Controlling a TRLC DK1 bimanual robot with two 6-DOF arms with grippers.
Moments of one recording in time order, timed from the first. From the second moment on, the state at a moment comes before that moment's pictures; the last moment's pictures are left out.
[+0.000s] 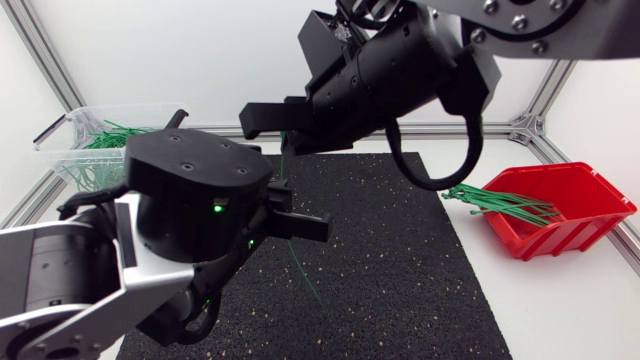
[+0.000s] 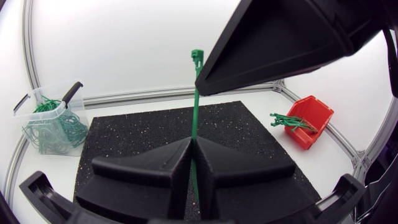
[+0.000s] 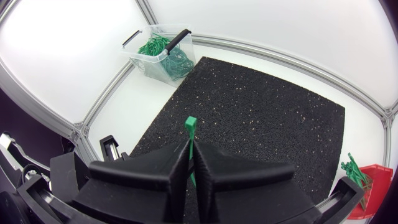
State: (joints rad) left arm -1.03 1.27 0.78 0.00 -0.65 -0.39; right arm 0.84 1.56 1.51 -0.74 -0.04 0.38
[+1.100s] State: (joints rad) left arm -0.80 0.99 0.52 0.14 0.00 -0.23; right arm 0.52 1.49 1.37 -0.66 -0.60 -0.19
